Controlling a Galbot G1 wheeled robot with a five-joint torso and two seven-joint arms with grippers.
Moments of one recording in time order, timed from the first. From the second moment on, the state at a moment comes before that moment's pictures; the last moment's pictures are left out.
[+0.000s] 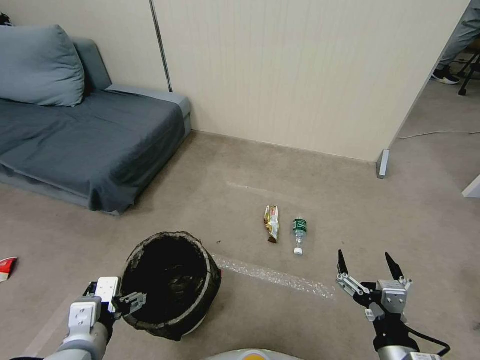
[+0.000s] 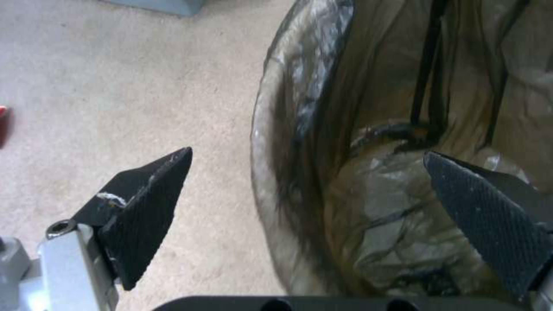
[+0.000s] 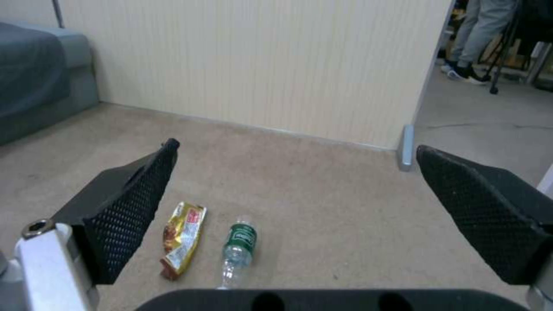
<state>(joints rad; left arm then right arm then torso) 1.82 -1.43 -0.80 -2.30 -0.12 0.74 0.00 -2.03 1.61 0.63 2.27 -0.02 0.21 0.00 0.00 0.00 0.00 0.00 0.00</state>
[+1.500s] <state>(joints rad) 1.76 -1.43 -0.78 -2.17 -0.20 0.74 -0.10 -2.03 1.60 0.61 2.26 -0.02 0.22 -0.01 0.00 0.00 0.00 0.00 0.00</state>
